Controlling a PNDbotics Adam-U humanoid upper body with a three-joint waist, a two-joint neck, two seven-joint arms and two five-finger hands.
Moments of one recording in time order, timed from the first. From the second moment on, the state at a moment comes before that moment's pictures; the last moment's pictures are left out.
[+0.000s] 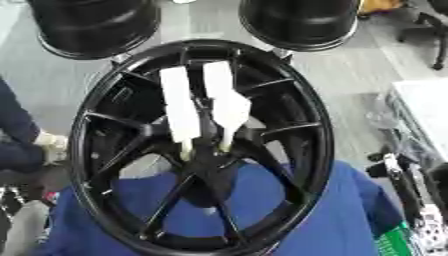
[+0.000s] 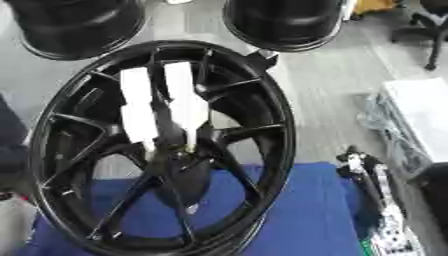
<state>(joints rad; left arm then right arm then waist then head) -0.14 0.18 0.37 -1.39 0.07 -0.14 -0.37 -0.08 -0.21 -0.10 -1.52 0.14 -0.17 -0.12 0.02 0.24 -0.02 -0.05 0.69</state>
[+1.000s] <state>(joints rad) -0.23 0.76 0.24 -1.64 0.26 -0.34 -0.39 -0.07 -0.22 -0.11 -1.51 0.15 -0.17 -0.12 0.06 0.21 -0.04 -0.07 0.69</state>
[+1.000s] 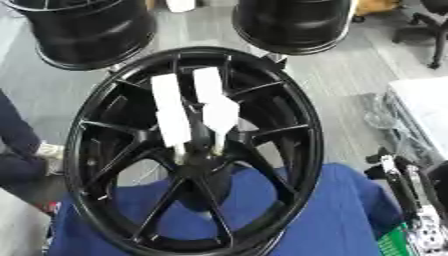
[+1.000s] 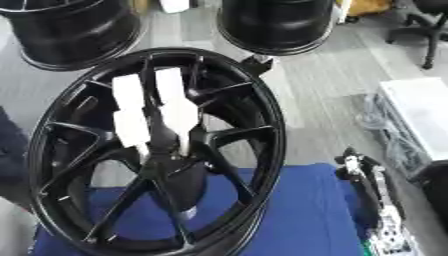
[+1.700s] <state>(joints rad) -0.65 1.01 -0.16 -1.51 0.11 -0.54 -0.58 -0.06 -0.23 -0.09 -1.49 0.15 -0.17 -0.11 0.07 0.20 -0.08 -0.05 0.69</state>
